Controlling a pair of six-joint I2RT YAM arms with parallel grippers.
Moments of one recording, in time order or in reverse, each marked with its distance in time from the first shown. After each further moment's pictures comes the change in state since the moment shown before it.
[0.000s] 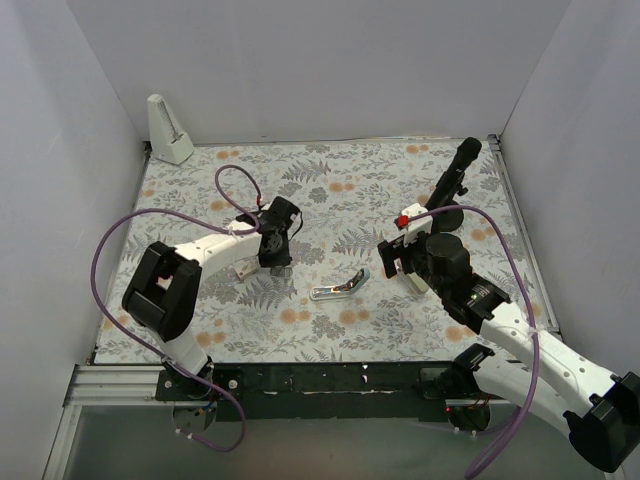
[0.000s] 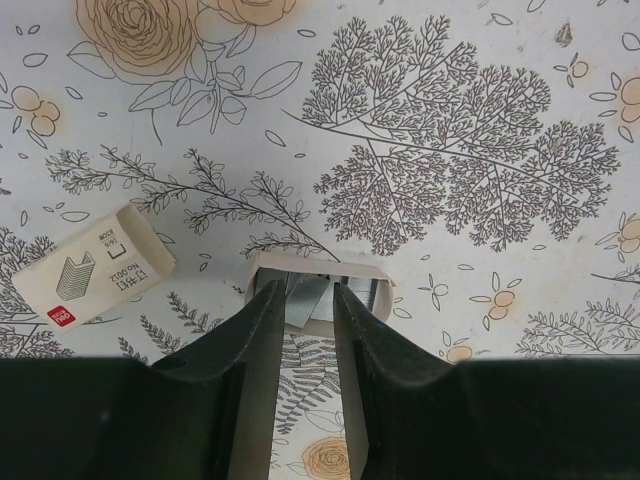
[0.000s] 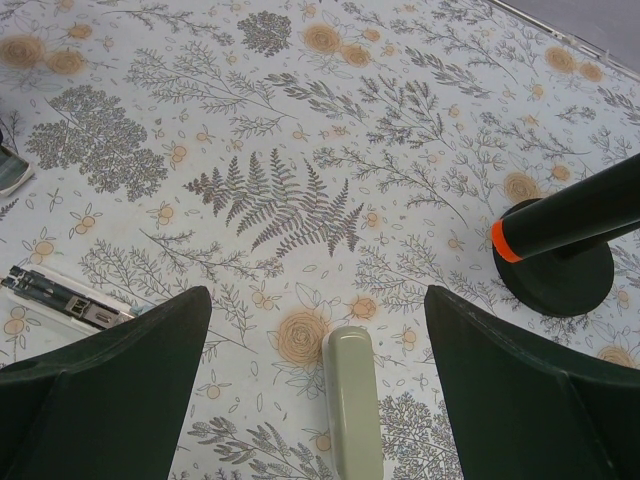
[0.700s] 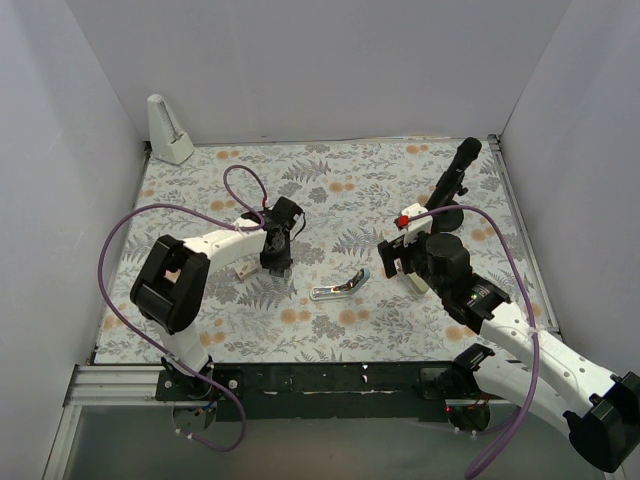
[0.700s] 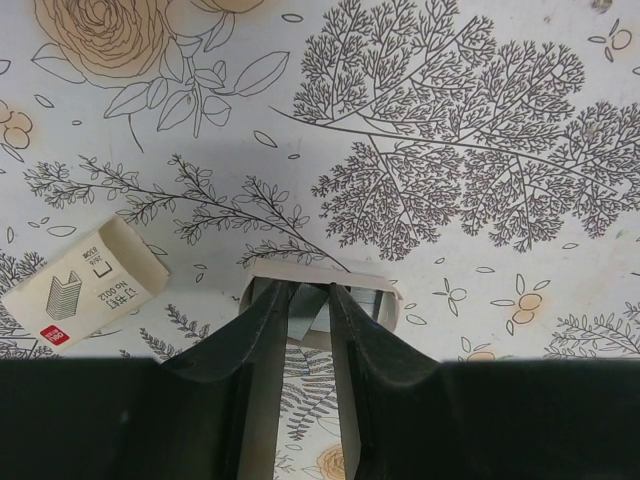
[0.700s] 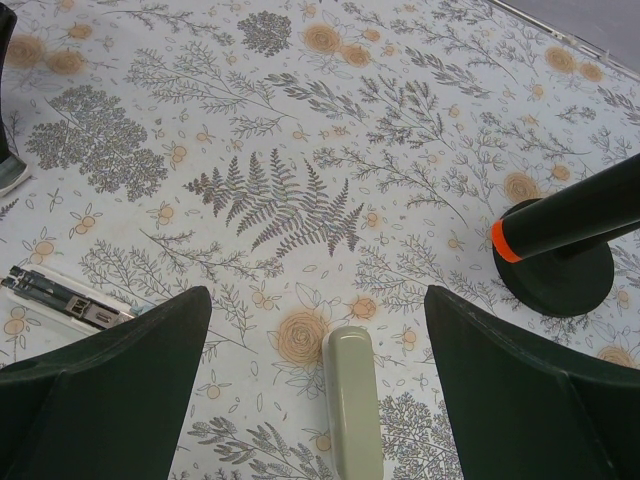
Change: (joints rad) left arm 0.000 0.059 0.031 -0.026 0.020 0.060; right arm 0.000 0.000 0.000 0.000 0.000 0.000
